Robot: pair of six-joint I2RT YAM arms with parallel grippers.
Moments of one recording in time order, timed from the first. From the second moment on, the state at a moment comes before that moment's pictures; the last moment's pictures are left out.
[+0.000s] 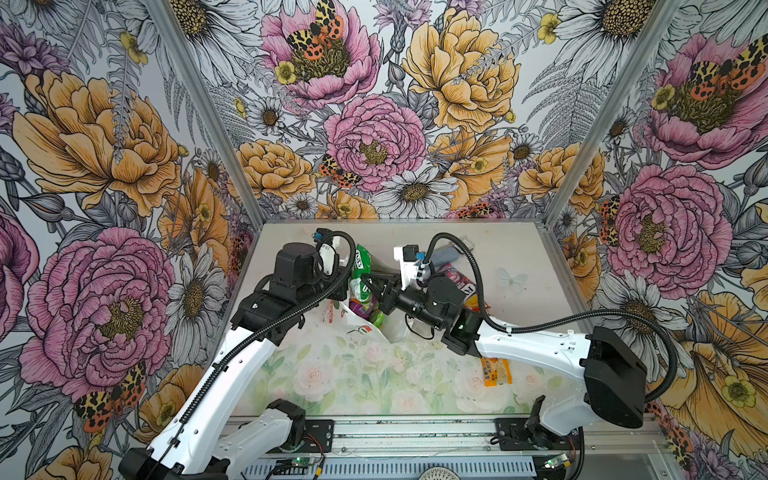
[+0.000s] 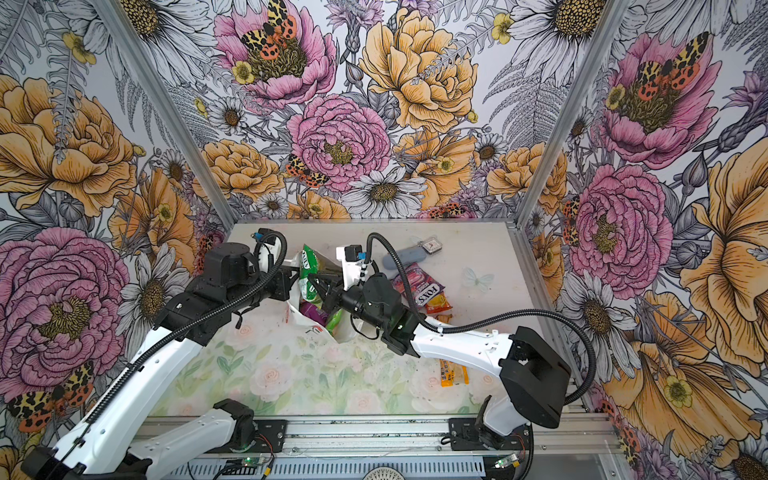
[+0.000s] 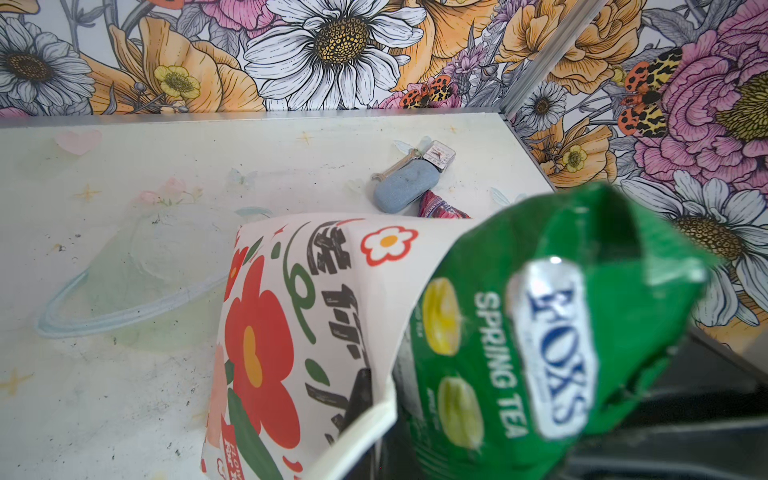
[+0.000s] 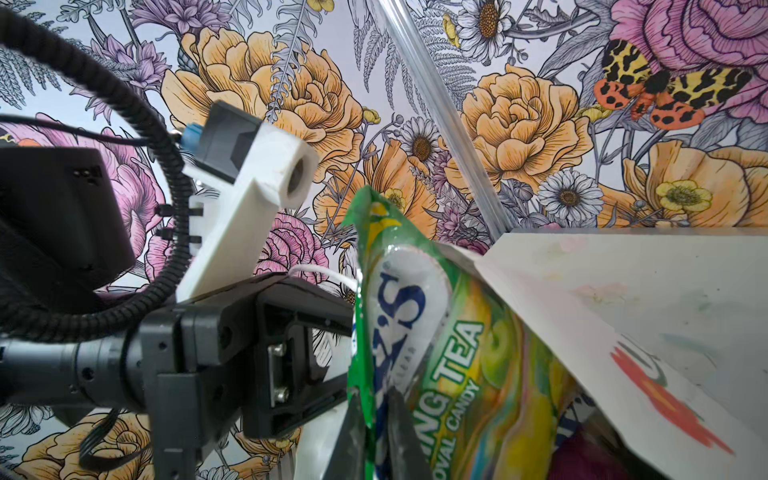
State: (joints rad) left arm -0.39 1.01 1.15 -0.68 0.14 -0.24; right arm 0.98 1.52 0.99 0.60 -0.05 0.61
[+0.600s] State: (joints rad) left arm -0.39 1.01 1.15 -0.67 0.14 -0.25; right arm 0.99 1.62 1.10 0.34 0.10 0.70
